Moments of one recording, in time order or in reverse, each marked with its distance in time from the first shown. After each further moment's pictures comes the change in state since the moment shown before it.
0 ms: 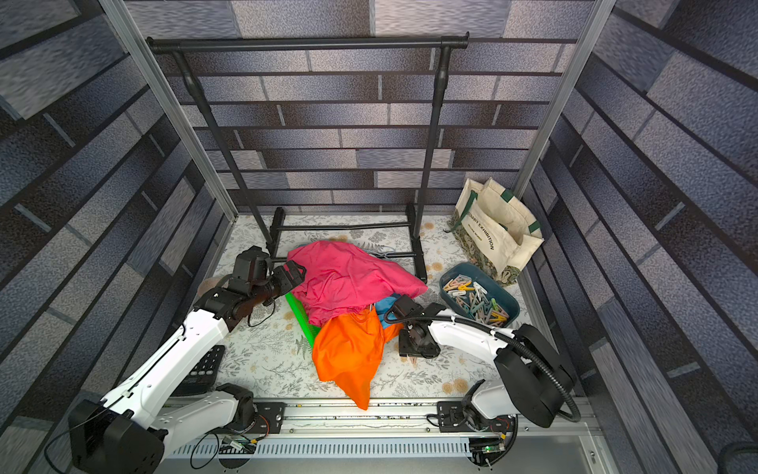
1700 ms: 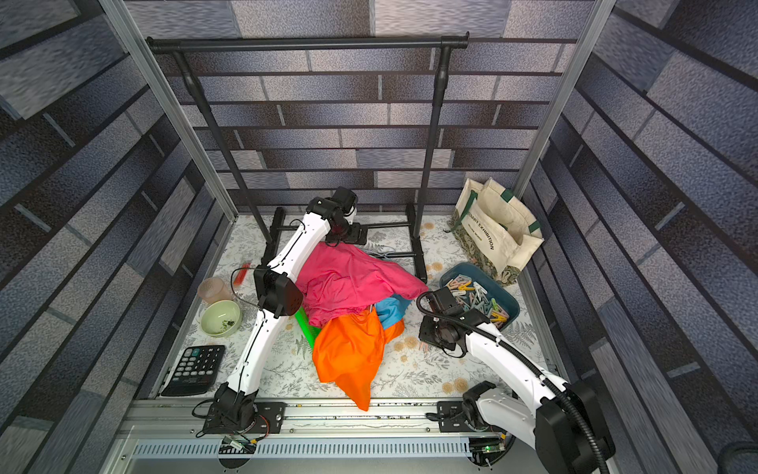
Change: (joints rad) left arm -0.122 1.514 1.887 -0.791 0.056 0.530; right arm -0.287 -0.317 -0.105 0.032 -0.082 0.006
